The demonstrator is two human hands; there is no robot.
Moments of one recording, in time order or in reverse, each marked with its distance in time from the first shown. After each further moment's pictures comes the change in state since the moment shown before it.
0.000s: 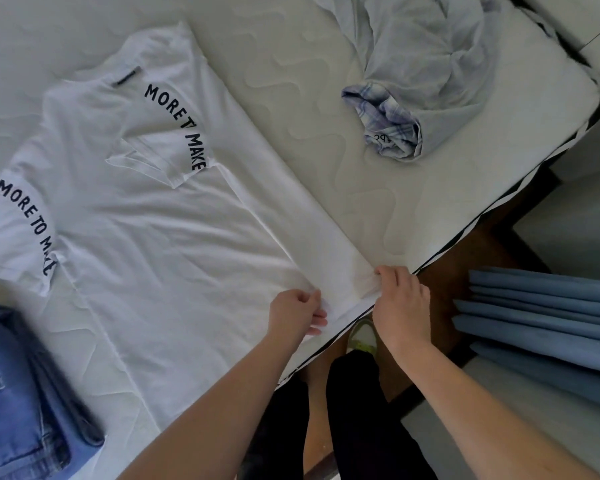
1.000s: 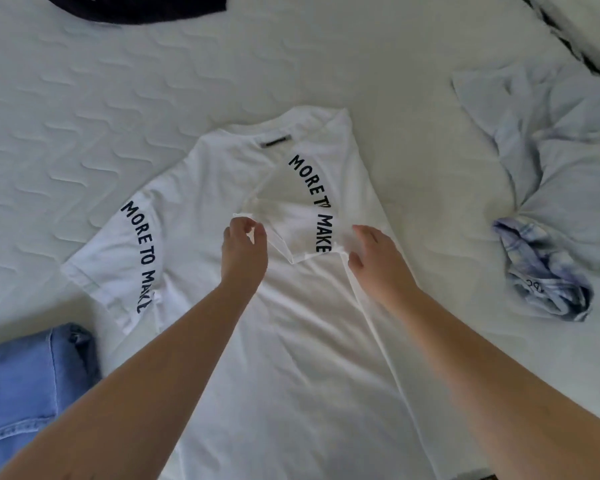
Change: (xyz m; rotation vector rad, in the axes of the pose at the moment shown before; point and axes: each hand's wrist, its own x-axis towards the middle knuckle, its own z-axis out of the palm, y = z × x) left_hand 0.129 0.137 -0.276 0.084 0.661 0.467; right_hand 0.228 -0.257 -0.021 0.195 -0.181 -0.438
